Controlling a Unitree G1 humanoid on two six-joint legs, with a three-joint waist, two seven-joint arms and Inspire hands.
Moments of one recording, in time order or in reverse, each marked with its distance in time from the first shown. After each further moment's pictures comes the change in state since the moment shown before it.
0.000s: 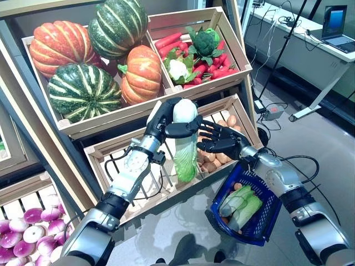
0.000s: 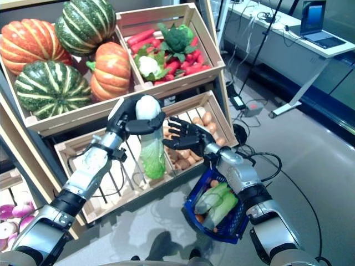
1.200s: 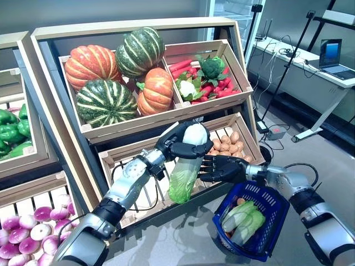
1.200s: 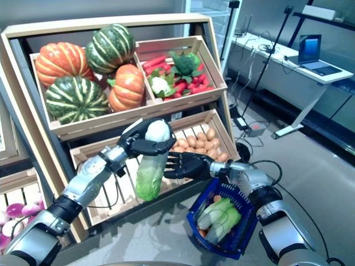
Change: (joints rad) left arm 0.058 0.040 -0.079 0.000 -0.339 0.081 -0.411; right arm -0.002 -0.104 0.079 0.169 0.054 0.220 0.605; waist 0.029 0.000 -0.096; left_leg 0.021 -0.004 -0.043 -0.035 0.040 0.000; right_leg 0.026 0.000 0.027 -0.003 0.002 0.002
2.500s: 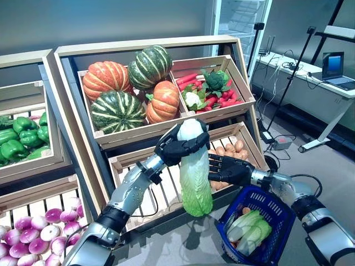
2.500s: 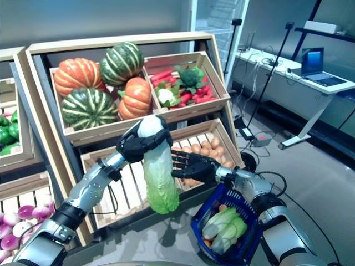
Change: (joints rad) left arm 0.085 -0.076 0.090 -0.027 -0.261 0.074 -0.180; right arm 0.041 0.034 0.009 0.112 0.098 -0.136 -0.040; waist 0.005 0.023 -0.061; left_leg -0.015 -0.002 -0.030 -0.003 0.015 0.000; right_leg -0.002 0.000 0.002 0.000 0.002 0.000
